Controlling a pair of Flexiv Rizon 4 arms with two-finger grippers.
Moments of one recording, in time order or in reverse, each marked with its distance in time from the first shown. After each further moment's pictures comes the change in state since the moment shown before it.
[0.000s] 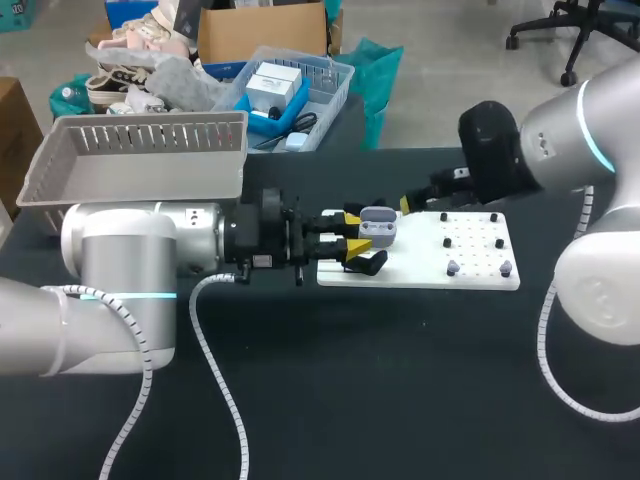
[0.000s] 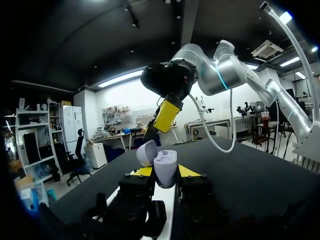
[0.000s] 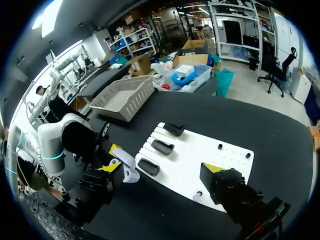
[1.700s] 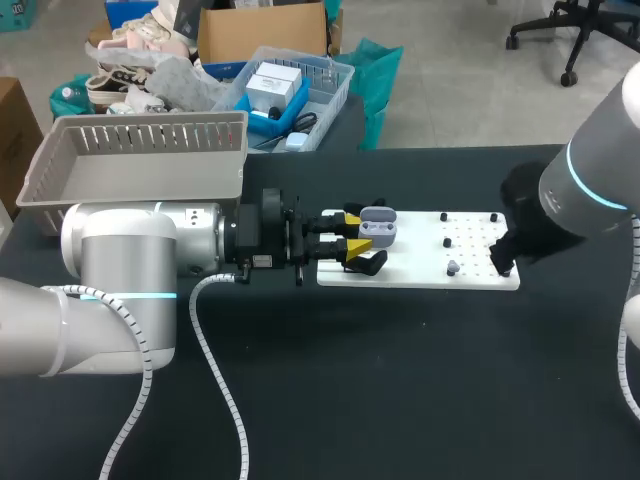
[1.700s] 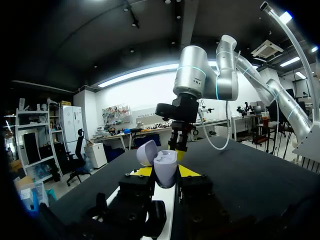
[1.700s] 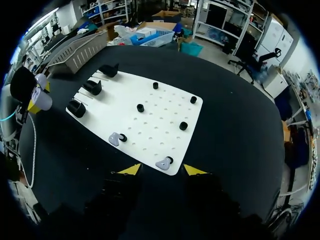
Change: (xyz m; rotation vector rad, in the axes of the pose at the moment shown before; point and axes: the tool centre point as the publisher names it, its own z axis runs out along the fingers) left arm 0.000 0.000 0.000 0.000 0.000 0.000; right arm 0.102 -0.113 -0.006 0.361 0.277 -0.066
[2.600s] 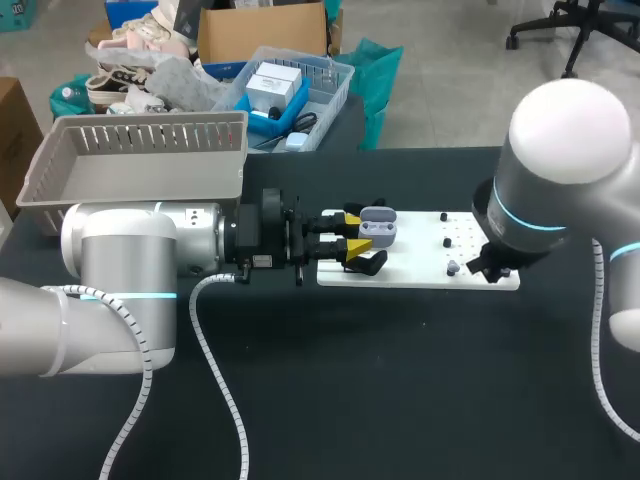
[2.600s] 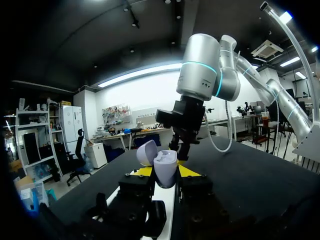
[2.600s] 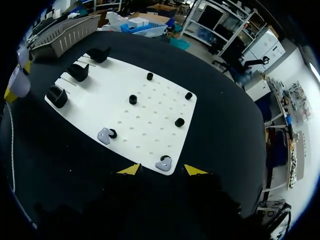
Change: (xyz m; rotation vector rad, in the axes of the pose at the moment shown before) left arm 0.000 0.000 0.000 0.000 0.000 0.000; right arm 0.004 0.000 0.013 0.236 0.056 -0.042
